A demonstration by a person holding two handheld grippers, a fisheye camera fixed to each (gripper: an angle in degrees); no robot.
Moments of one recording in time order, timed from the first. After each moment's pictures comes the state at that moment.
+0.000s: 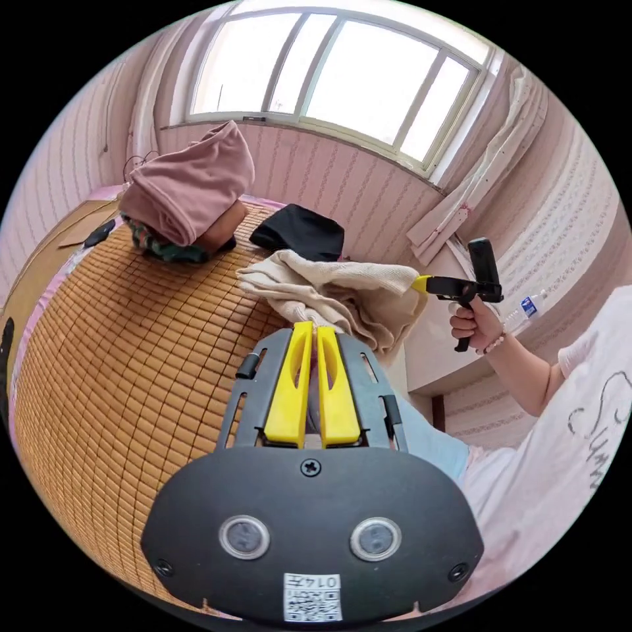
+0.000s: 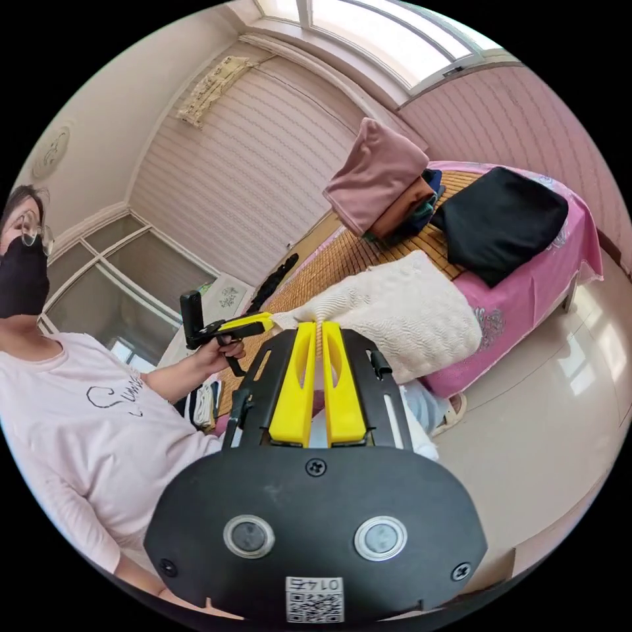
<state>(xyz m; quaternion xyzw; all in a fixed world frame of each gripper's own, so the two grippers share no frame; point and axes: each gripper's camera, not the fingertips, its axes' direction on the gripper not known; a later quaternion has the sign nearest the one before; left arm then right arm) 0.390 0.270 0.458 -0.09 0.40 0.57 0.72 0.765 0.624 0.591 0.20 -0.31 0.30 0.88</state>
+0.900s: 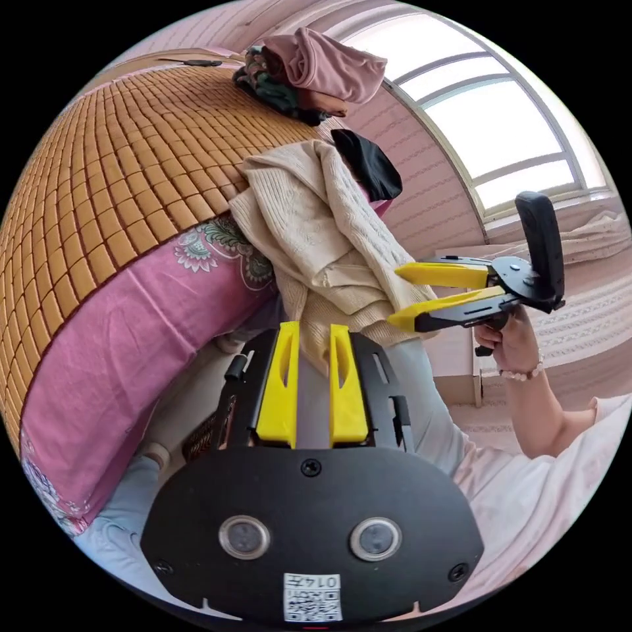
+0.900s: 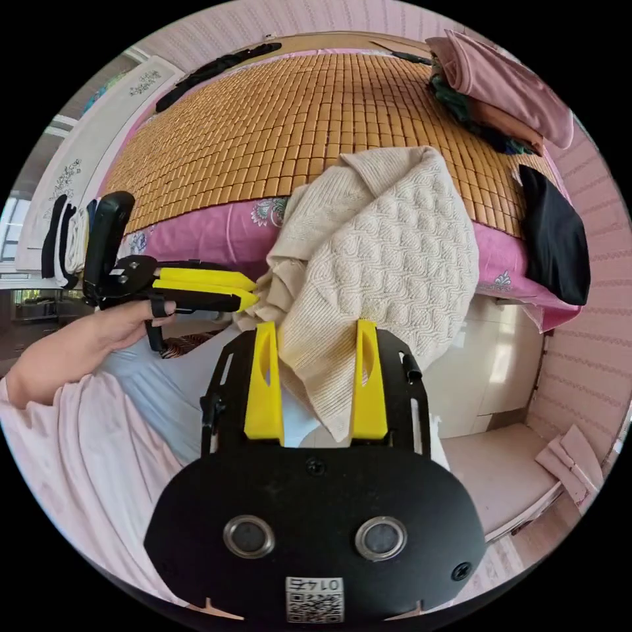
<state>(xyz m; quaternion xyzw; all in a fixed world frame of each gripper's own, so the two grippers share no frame) 0.264 0.310 0.576 -0.29 0.38 0.38 0.79 0.616 0.533 0.676 -0.21 -0.09 0.07 0.97</state>
